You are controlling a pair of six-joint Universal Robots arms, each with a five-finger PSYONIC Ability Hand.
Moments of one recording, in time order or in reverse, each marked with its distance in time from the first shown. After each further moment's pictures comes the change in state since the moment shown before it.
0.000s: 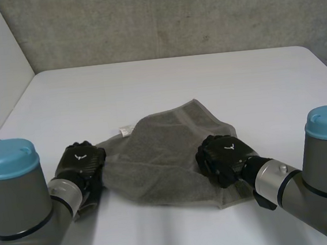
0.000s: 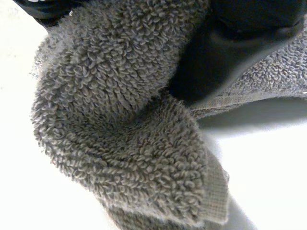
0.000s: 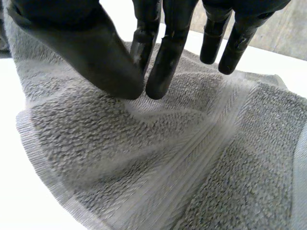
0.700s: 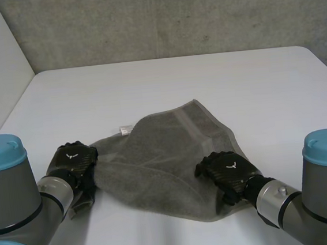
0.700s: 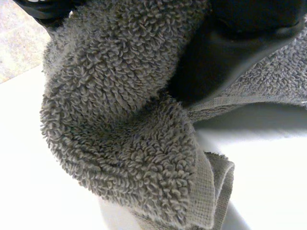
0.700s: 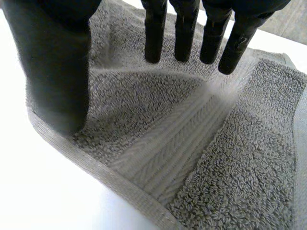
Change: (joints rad) left arm 0.057 0.014 -0.005 -0.029 0.026 -0.005; right arm 0.022 0.000 0.123 -0.078 0.063 -0.100; left_hand 0.022 0.001 0.000 0.000 0.000; right_hand -0.725 -0.721 0.000 0.000 -0.722
